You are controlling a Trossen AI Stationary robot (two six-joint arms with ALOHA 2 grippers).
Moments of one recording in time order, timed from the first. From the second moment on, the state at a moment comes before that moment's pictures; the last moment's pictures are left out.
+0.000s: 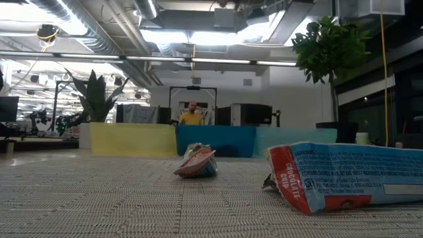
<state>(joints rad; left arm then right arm) -0.15 1.21 1.33 -0.33 -0.48 0.01 -0.16 1.53 1.52 -0.28 -0.26 -0.19</state>
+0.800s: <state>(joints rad) -0.03 1.10 1.33 -0.71 -0.56 -0.26 -0.16 1.39 1.52 -0.52 -0.07 -0.22</state>
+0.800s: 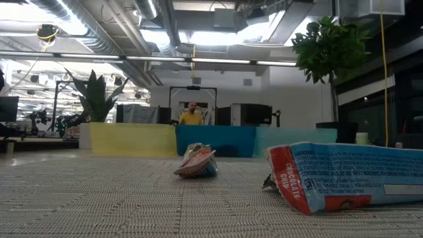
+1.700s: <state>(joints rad) 0.52 1.16 1.33 -0.91 -0.19 -0.22 -0.16 1.39 1.52 -0.62 -0.07 -0.27</state>
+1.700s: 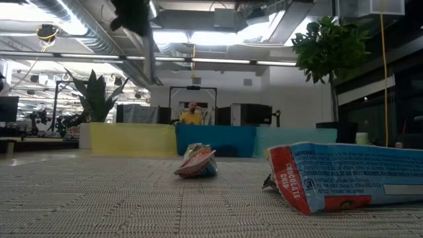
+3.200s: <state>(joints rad) 0.70 1.67 1.33 -1.00 -0.04 -0.07 -0.16 1.39 1.52 -0.75 -0.07 -0.27</state>
